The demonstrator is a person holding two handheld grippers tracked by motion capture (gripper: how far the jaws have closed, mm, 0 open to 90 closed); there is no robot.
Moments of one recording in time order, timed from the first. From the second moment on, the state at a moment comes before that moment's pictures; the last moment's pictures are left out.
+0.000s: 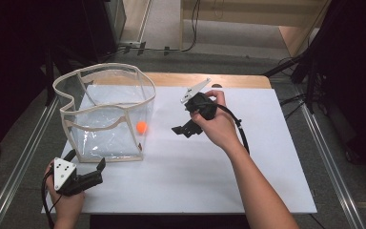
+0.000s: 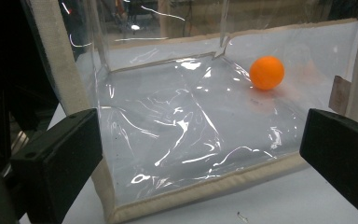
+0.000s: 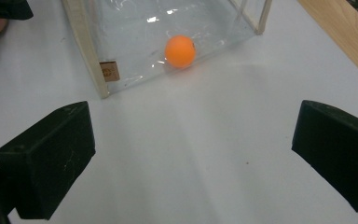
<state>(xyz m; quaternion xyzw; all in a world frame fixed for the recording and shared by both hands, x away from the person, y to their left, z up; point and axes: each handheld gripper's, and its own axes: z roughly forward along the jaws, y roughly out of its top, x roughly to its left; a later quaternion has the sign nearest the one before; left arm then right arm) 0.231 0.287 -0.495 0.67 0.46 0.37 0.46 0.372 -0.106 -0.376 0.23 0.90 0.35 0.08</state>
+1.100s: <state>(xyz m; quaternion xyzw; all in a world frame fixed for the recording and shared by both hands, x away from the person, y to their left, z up) 0.230 0.287 -0.495 0.67 0.46 0.37 0.46 0.348 -0.147 -0.408 0.25 0.88 0.39 0.09</state>
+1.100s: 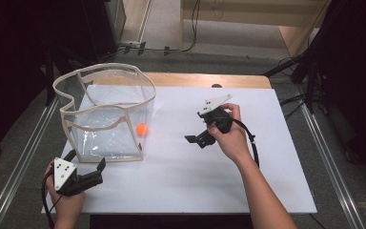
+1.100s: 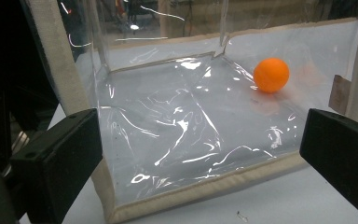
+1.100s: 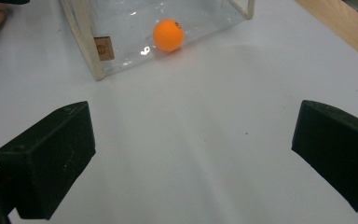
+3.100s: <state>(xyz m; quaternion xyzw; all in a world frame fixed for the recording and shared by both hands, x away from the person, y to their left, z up) 0.230 0.287 -0.495 0.67 0.45 0.37 0.46 0.307 -0.241 -0.463 0.35 0.83 0.43 0.12</state>
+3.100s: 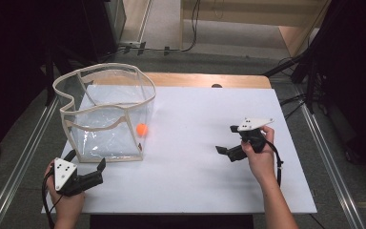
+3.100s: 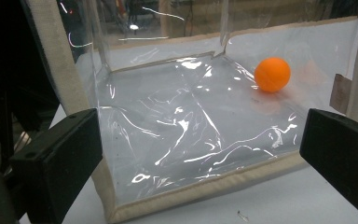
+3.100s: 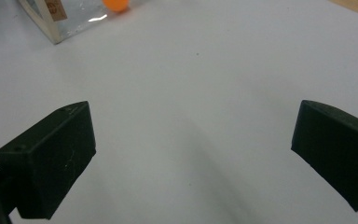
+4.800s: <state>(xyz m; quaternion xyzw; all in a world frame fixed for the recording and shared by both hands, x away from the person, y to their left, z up) 0.230 0.286 -0.495 0.67 0.45 0.38 0.45 0.241 -0.329 -0.498 0.43 0.76 0.46 0.17</state>
